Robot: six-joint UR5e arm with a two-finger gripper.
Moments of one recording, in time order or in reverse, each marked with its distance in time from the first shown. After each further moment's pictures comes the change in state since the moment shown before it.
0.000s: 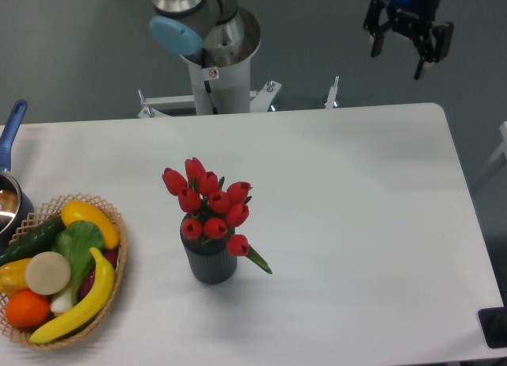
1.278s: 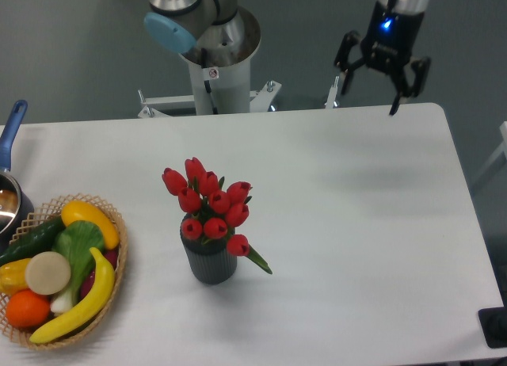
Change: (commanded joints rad) arm -0.211 -0.058 -0.109 0.187 -0.250 -0.462
